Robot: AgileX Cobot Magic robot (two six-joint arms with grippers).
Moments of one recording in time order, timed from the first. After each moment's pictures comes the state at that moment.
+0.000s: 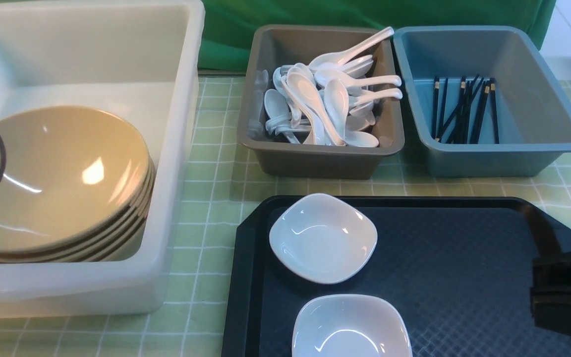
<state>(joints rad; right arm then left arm) 0.35 0.68 -0.88 0.92 0.89 -0.97 0.33 1.31 -1.18 0.15 1.17 -0.23</state>
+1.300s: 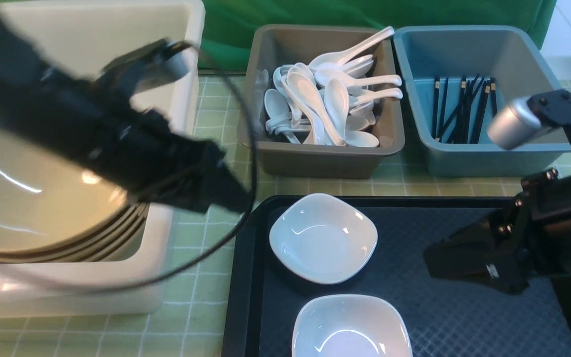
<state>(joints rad) 0.35 1.11 -0.87 0.64 0.78 -0.42 -0.31 1.47 -1.22 -0.56 1.11 0.32</state>
